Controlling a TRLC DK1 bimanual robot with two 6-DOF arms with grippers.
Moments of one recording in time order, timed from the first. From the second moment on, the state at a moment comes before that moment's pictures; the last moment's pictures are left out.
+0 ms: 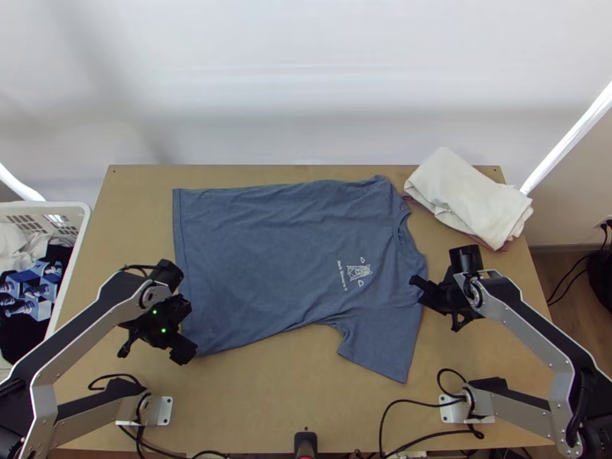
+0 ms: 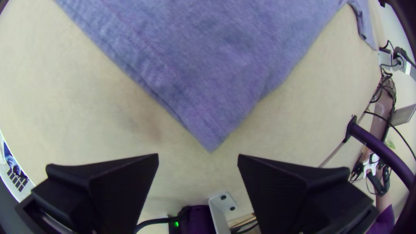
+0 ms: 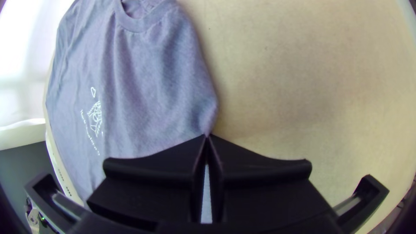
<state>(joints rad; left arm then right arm) -0.27 1.26 0.75 -1.21 0.10 0.24 0.13 1.29 0.63 -0.56 -0.19 0.65</state>
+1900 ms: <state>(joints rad) 0.08 1.44 1.82 -0.55 0.05 -0.16 0.20 1.40 1.62 -0.03 0.11 0.23</state>
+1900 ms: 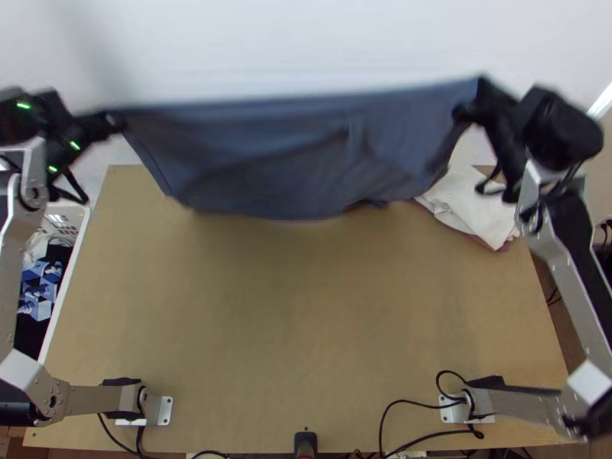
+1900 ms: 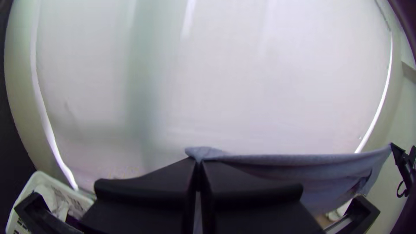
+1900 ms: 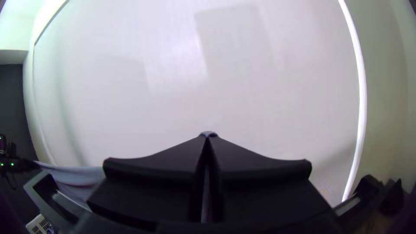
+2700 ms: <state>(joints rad) 0.10 0.84 1.85 -0.35 -0.01 -0.18 0.33 0.89 1.93 -0.37 0.11 0.14</state>
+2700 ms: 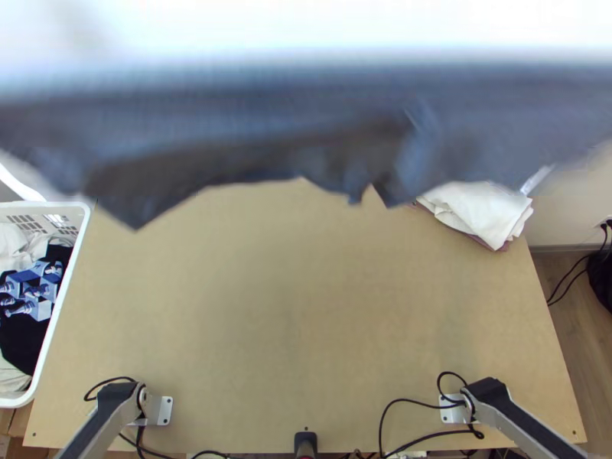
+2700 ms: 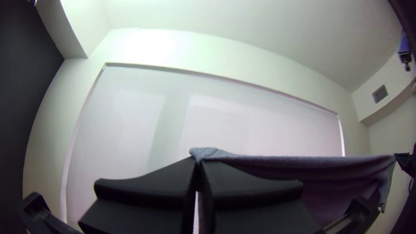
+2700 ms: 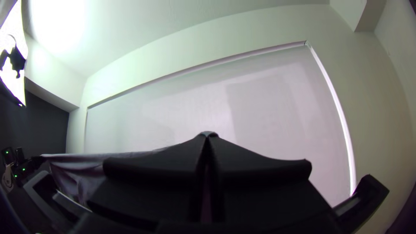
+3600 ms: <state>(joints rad) 0.07 0.67 0.75 -0.20 0.04 -0.18 0.35 0.72 0.71 -0.09 0.09 0.33</state>
